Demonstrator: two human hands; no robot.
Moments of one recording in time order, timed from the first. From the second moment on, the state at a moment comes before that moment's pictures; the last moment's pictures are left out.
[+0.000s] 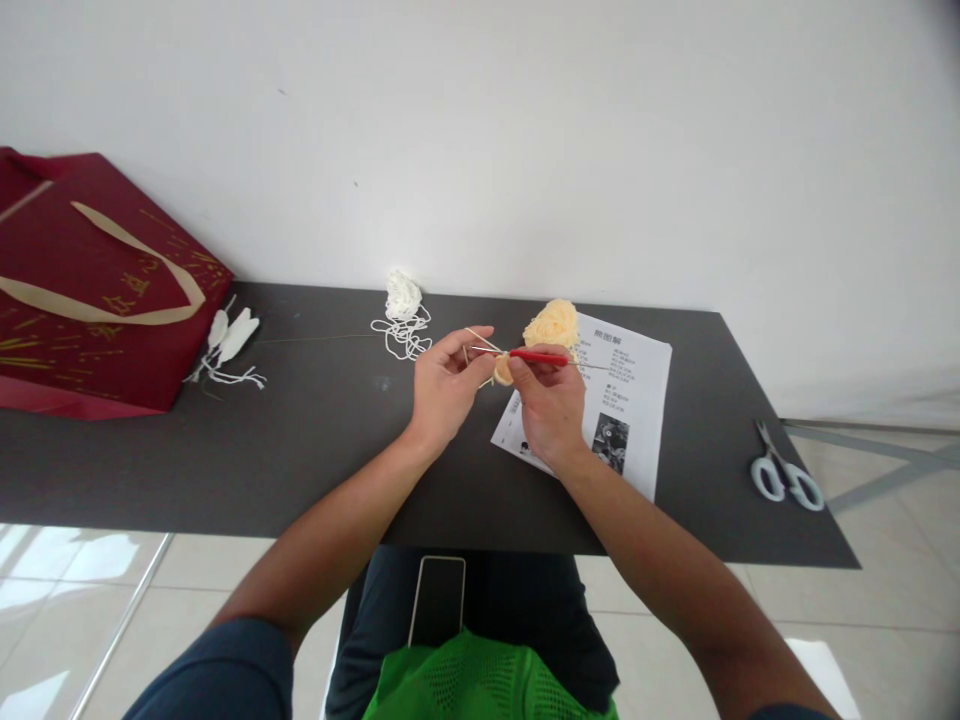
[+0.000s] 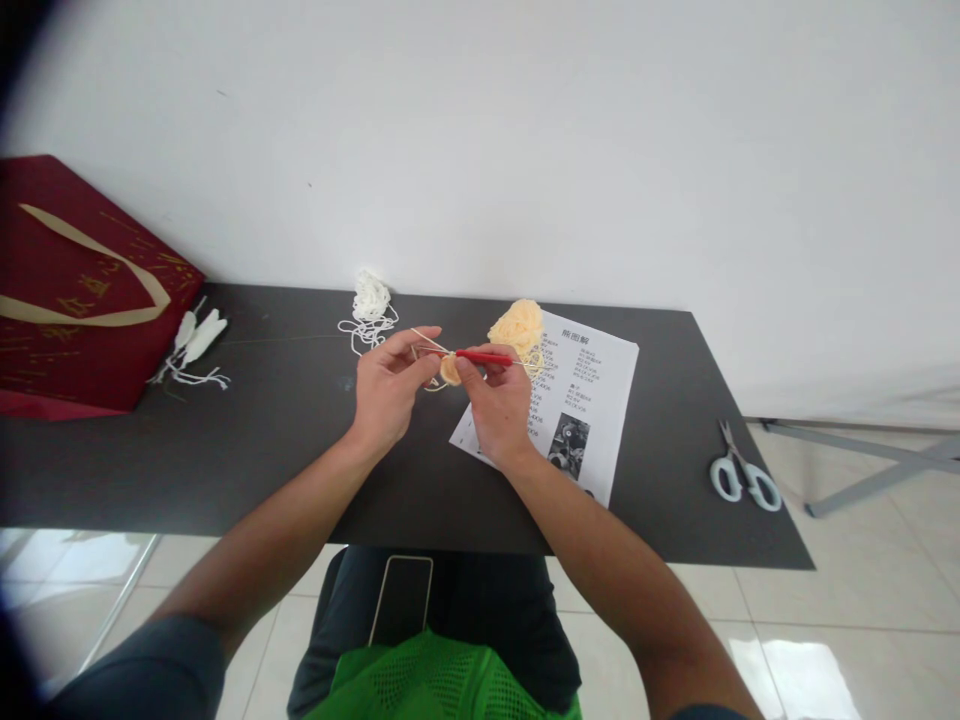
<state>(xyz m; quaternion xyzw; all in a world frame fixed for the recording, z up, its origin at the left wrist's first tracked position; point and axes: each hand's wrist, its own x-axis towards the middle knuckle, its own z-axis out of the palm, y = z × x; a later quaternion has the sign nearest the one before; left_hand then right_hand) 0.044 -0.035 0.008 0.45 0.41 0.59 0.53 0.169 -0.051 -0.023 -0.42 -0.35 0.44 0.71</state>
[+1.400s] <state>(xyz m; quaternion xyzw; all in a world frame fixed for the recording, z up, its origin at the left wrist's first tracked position) 0.043 -0.031 0.001 0.50 0.42 0.55 0.53 0.177 -0.056 -0.014 -0.47 -0.50 0.33 0.65</state>
